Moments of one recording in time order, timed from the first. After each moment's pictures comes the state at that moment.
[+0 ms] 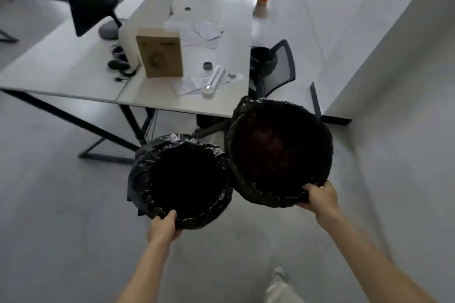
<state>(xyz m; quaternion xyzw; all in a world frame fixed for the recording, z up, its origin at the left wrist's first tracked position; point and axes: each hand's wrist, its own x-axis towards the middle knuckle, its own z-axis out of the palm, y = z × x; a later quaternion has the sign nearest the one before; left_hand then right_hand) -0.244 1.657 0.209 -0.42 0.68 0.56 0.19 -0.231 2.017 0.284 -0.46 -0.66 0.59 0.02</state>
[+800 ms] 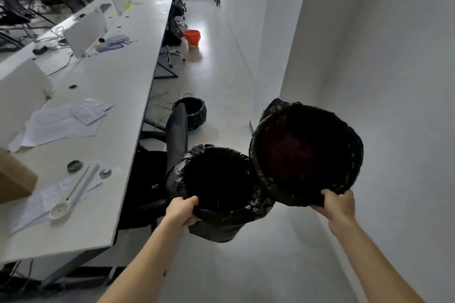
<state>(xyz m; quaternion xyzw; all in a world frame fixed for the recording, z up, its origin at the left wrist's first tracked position) -0.582 2.222 0.289 -0.16 0.80 0.49 0.30 -0.420 2.542 0.329 -0.52 -0.54 0.62 0.23</state>
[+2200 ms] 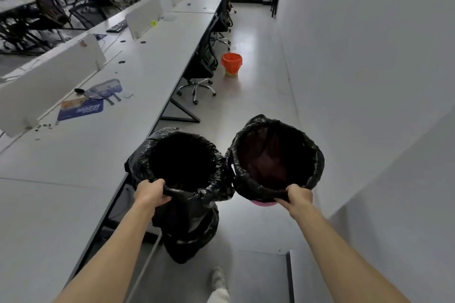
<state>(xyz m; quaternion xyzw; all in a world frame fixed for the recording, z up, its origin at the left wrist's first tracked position) -1.654 2.529 0.285 -0.35 0.71 0.60 0.11 -1.582 2.897 0.270 -0.50 -0.50 0.71 0.04</state>
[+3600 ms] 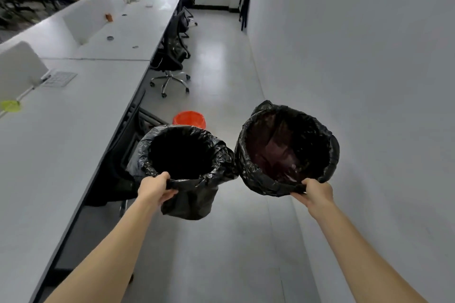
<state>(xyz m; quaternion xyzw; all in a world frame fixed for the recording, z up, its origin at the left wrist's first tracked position) -2.927 3.017 0.316 -0.29 0.71 0.62 0.19 -2.790 3.382 0.328 -0.51 -0.50 0.69 0.13</state>
